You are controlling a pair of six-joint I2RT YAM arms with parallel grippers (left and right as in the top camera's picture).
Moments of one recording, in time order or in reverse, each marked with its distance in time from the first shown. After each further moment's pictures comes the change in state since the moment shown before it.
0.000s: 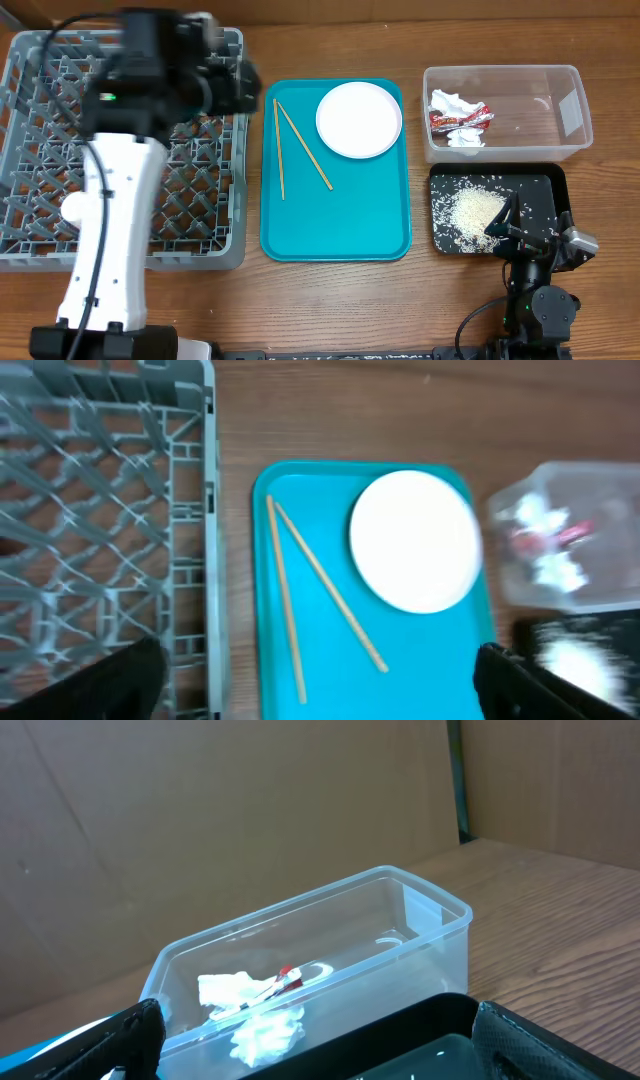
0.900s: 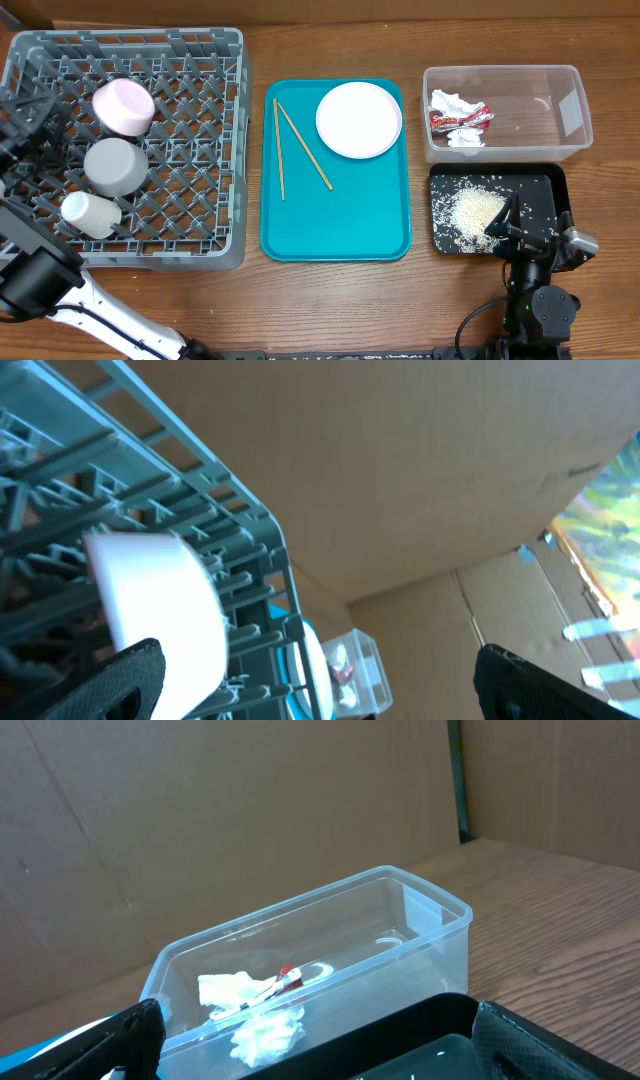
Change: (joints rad) left arm 0.964 0.677 -0.001 0.754 1.393 -0.213; right arm 0.000 0.000 0.000 -0.001 0.000 0.000
